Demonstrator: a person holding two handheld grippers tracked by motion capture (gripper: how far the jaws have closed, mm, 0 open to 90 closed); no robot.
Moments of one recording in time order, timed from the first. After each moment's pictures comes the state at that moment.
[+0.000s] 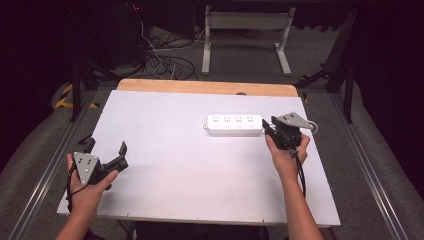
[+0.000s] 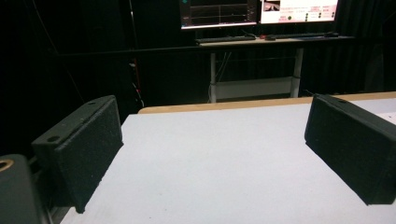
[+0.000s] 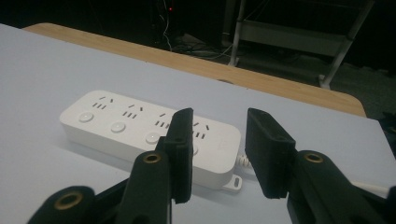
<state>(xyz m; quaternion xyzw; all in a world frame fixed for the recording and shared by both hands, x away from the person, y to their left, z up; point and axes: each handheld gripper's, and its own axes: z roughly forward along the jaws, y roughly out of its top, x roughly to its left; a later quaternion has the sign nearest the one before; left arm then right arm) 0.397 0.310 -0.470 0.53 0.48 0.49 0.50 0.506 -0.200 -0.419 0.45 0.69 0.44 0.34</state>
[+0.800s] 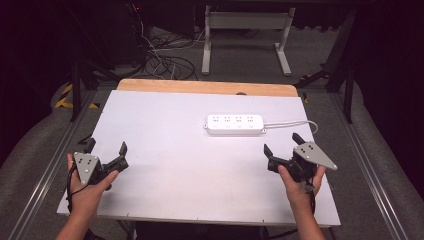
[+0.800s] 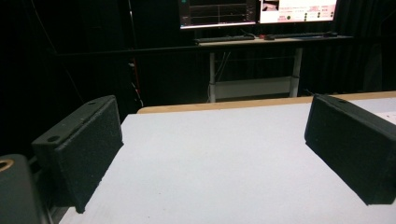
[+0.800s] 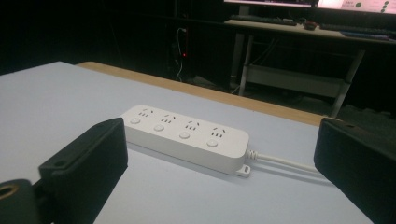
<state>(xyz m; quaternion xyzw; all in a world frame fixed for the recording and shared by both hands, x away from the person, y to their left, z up) 0.396 0.309 -0.470 0.54 0.48 0.49 0.50 0.419 -0.219 -0.420 0.40 0.65 0.52 0.38</state>
